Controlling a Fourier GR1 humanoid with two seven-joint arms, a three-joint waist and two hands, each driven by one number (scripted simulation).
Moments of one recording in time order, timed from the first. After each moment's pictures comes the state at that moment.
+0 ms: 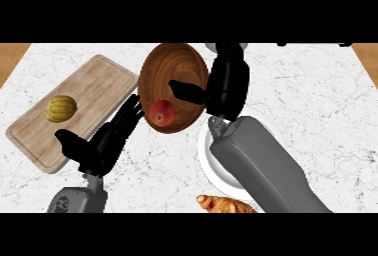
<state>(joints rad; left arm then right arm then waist) -0.13 0.04 -0.09 -1.56 0.16 -0.12 0.18 -0.80 0.00 0.41 -1.31 0.91 -0.71 0.85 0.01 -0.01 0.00</state>
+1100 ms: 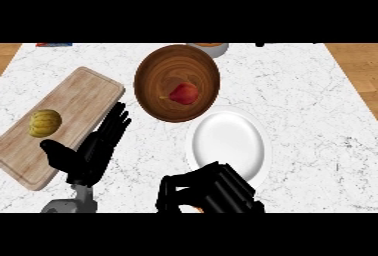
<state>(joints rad) -0.05 0.05 -0.05 -1.58 0.16 -0.09 0.17 -0.27 -0.01 0.94 -2.01 1.33 -0.80 0.92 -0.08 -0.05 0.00</state>
